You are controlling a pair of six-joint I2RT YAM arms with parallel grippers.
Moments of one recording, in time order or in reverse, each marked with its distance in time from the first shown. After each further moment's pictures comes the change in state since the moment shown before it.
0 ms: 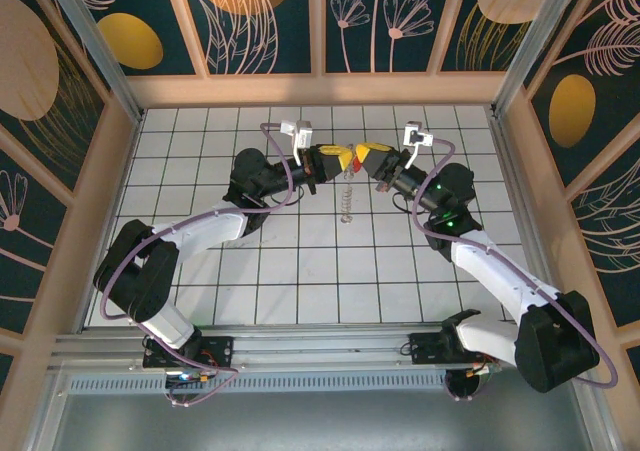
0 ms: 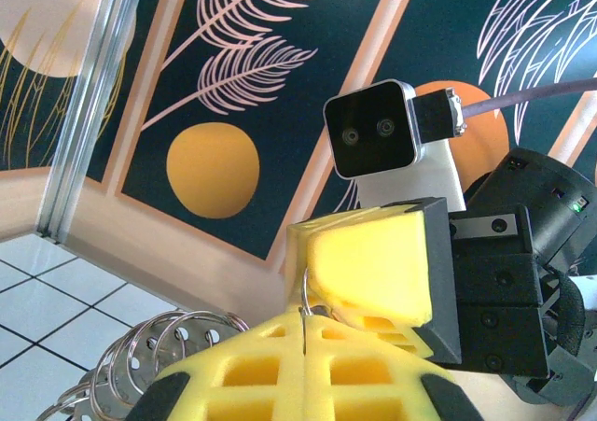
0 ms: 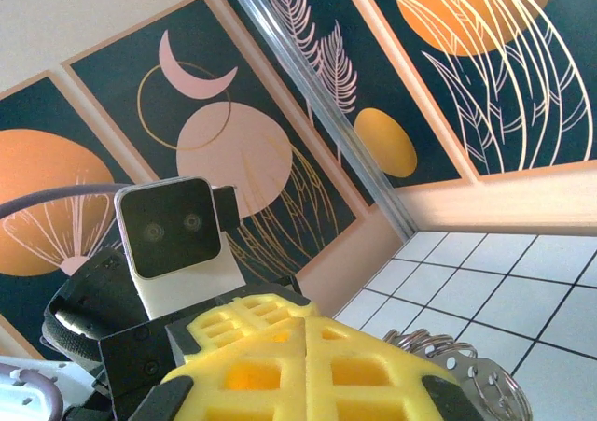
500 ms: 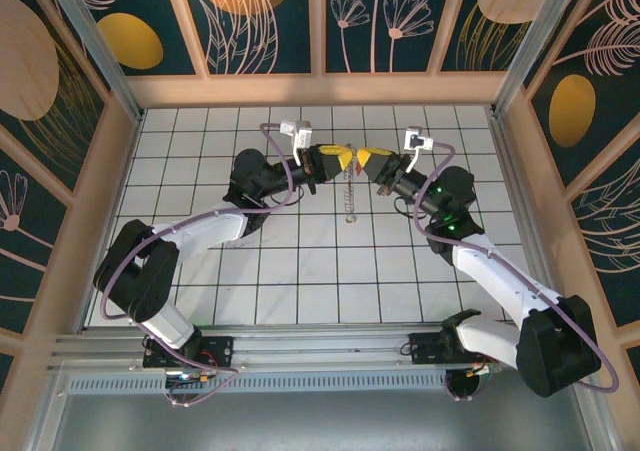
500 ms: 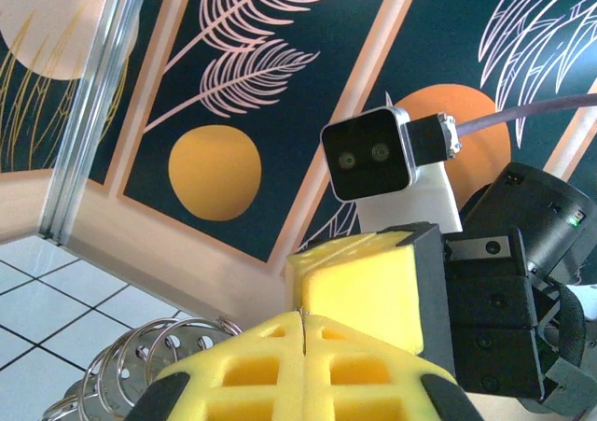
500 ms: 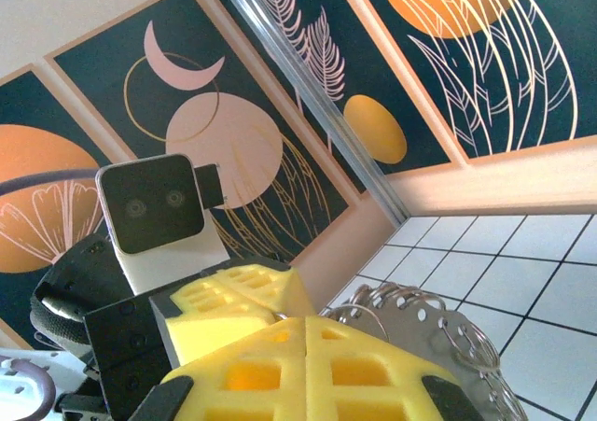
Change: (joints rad) left arm 0.000 0.000 -0.002 0.006 -0.011 -0.003; right arm -0.003 -0.023 -0.034 -0.029 0.004 0.000
